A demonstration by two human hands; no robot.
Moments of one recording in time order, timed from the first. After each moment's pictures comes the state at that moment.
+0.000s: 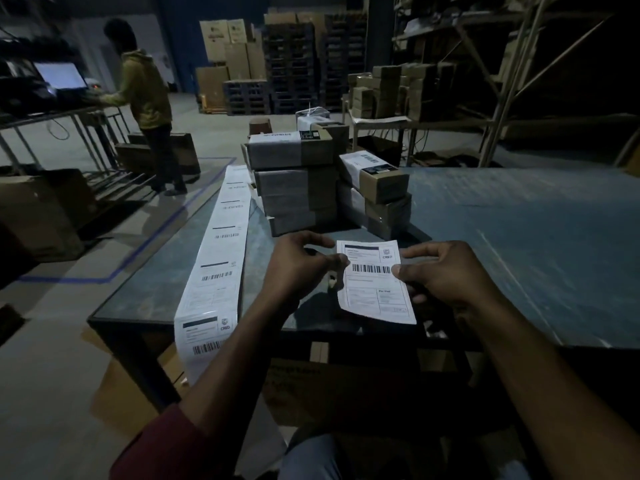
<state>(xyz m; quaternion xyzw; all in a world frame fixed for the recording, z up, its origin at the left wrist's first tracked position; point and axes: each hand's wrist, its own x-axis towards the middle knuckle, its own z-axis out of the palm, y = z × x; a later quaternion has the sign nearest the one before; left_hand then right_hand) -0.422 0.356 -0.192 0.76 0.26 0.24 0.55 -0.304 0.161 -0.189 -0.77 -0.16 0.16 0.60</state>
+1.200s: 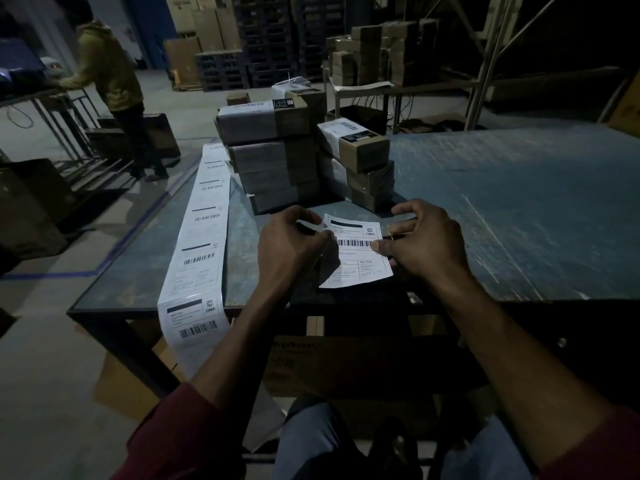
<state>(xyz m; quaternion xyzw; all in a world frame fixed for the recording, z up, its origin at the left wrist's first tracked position) -0.404 0.347 -0.215 0.83 0.27 0.31 0.39 -0.308 0.168 -0.201 -0.85 -0.17 0.00 0.49</state>
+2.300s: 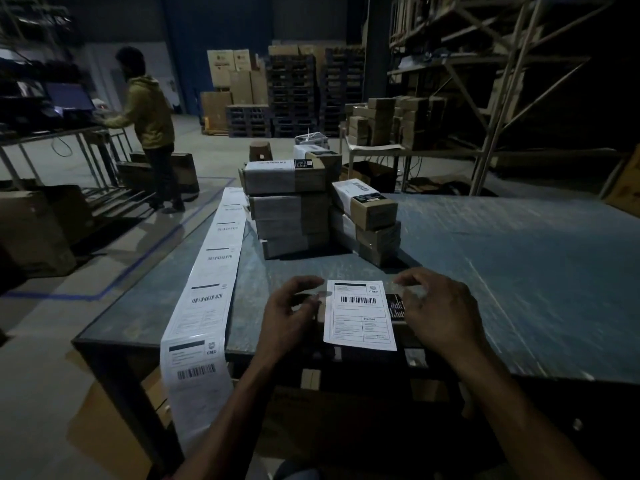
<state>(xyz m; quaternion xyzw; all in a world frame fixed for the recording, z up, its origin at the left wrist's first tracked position) -0.425 0.352 -0.254 0.73 0.17 0.33 0.58 -0.305 0.147 -0.203 -0.88 -0.29 -0.15 0.35</state>
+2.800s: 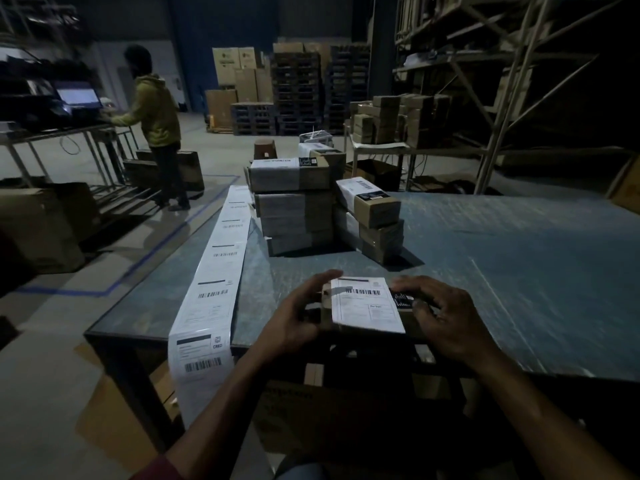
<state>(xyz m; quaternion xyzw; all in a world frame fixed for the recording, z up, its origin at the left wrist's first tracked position) -0.443 0.352 -0.238 0.81 0.06 0.18 0.56 -0.286 0.127 -0.225 -0.76 -0.45 -0.09 0.46</state>
